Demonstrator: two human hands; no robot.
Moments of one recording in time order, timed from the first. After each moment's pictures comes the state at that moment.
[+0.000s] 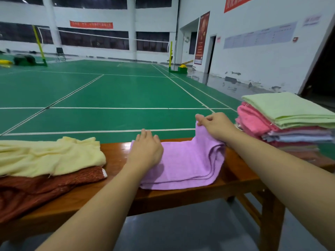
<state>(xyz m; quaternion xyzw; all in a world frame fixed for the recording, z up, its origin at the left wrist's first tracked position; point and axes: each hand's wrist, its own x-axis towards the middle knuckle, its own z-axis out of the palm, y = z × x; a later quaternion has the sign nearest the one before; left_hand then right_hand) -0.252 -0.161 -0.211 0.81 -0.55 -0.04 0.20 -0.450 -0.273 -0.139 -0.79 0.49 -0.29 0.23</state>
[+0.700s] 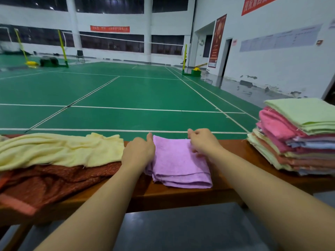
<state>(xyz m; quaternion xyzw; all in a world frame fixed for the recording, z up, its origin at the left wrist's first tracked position) -0.196 -0.112 -0.210 0.87 -0.37 -0.07 0.33 -0.364 -0.218 -0.177 -0.77 0.52 -0.24 0.29</state>
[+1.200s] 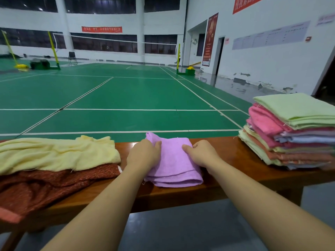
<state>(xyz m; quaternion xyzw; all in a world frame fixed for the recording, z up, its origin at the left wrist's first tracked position) -0.228 -0.130 -0.216 0.86 -0.45 -0.04 0.24 -0.394 -0.222 -0.211 -0.76 0.55 -0.20 0.27</state>
